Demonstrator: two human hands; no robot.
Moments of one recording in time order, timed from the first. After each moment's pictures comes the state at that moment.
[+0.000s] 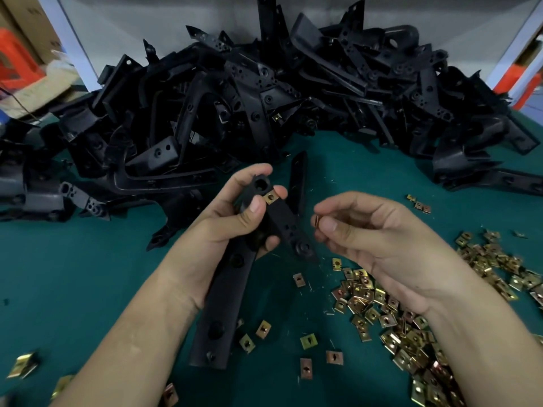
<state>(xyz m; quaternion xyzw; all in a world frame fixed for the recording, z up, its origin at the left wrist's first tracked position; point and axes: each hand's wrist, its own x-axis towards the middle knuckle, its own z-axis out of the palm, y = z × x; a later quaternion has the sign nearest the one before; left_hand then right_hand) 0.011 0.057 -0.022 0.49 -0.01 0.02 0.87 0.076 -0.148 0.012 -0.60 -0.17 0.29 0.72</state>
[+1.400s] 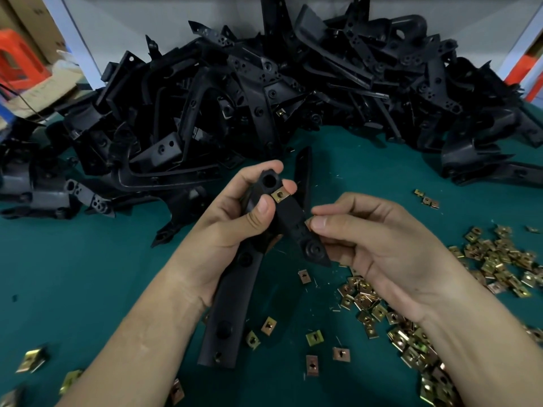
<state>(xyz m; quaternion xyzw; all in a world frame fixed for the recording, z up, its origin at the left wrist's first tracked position) 0.010 0.055 -0.025 0.53 -0.04 0.05 0.85 0.062 -0.135 0.016 -0.57 -0.13 0.31 0.75</state>
